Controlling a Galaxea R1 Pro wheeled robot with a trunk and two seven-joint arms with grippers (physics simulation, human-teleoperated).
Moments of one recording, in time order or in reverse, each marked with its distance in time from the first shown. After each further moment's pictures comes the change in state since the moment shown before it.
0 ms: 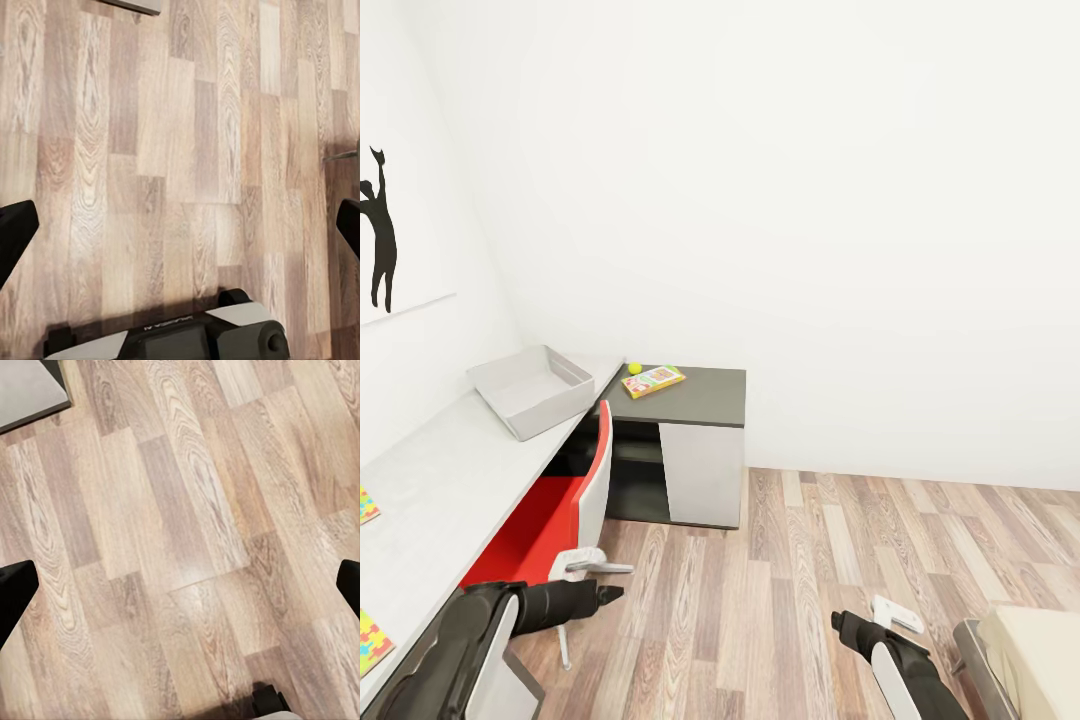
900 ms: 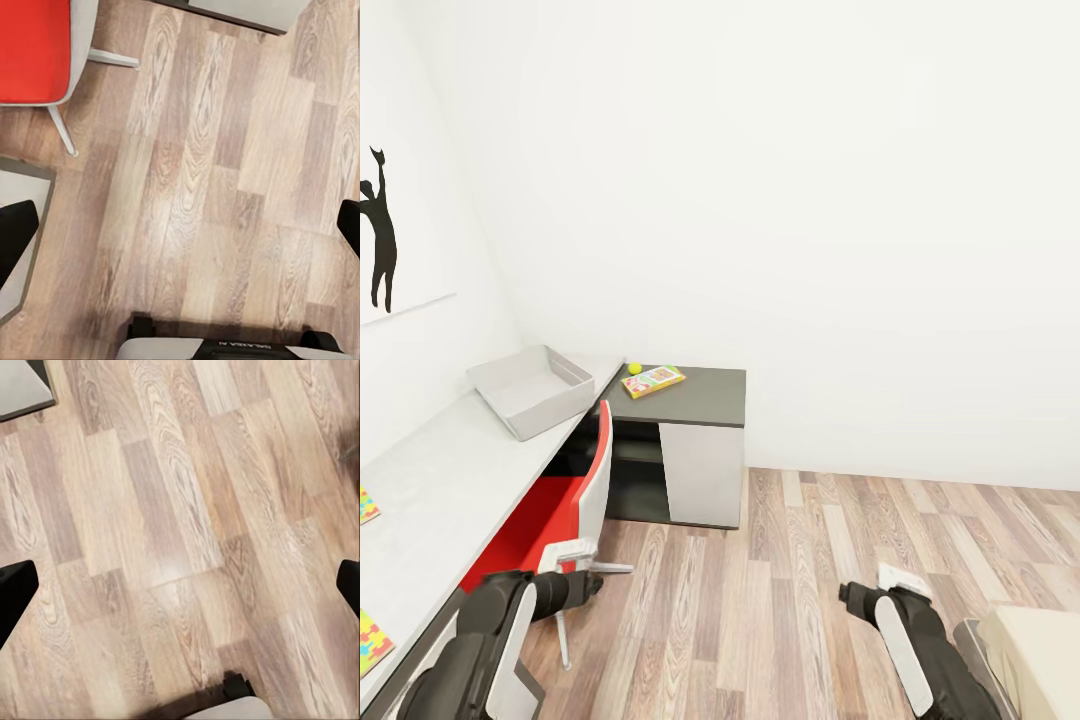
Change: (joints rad) left arm -0.001 -0.081 -0.005 -0.099 0.004 0.057 0.435; right arm -0.020 0.006 -0.008 -0.248 0.001 0.303 -0.143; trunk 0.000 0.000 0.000
